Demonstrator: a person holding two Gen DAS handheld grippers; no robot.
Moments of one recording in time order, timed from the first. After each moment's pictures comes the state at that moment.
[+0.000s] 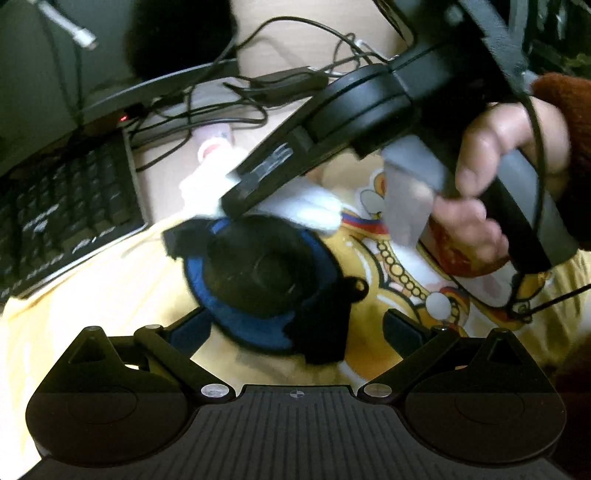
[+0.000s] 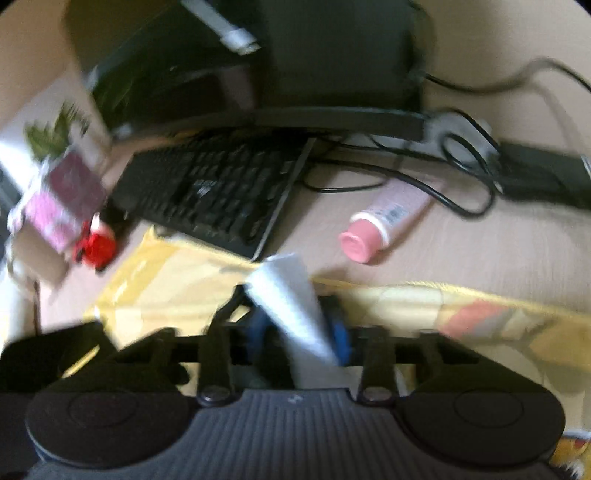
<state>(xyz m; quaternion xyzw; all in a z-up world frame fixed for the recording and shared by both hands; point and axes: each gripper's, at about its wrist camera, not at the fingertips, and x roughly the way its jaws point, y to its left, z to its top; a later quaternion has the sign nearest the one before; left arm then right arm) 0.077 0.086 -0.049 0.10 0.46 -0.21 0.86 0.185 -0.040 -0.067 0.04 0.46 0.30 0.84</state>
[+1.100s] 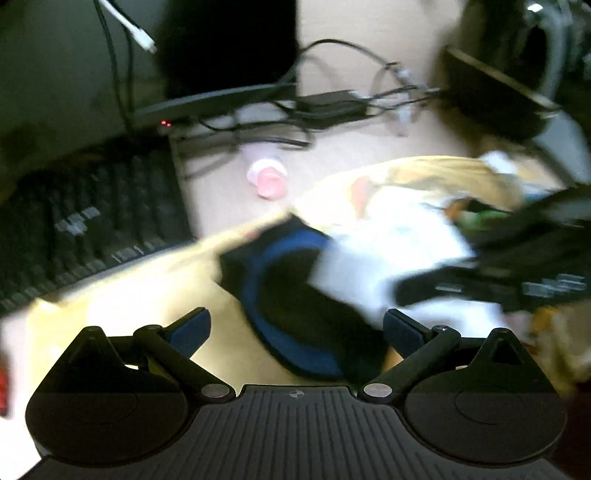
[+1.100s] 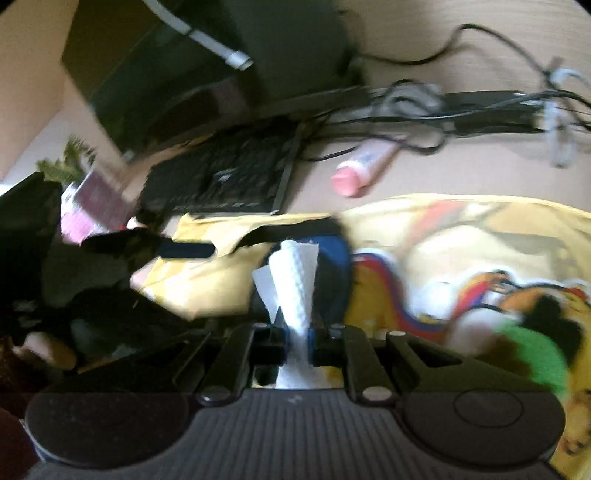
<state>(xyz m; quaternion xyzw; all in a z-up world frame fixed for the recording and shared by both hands) 0.091 0.113 -0.029 0.06 0.45 -0.20 0.87 0.105 -0.070 -0.046 0.09 0.46 0.31 0.82</state>
